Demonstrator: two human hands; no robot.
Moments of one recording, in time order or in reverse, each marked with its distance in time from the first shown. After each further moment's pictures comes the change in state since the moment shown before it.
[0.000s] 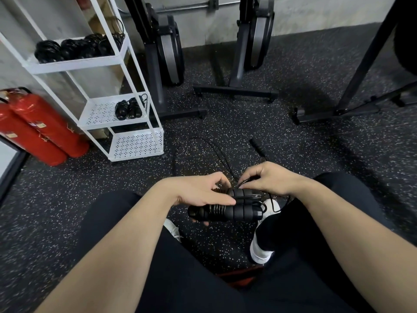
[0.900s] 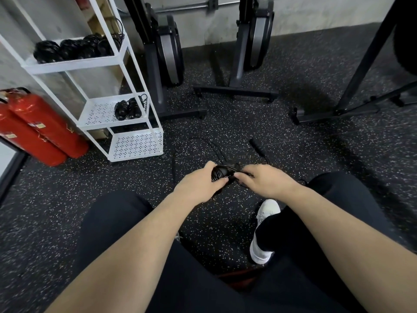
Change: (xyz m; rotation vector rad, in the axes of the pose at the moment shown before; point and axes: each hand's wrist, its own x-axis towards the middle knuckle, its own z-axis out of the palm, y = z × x) left_hand 0.057 -0.026 0.009 0.358 0.643 -0.091; right_hand 0.005 -0.004 0.016 -0.362 0.191 0.093
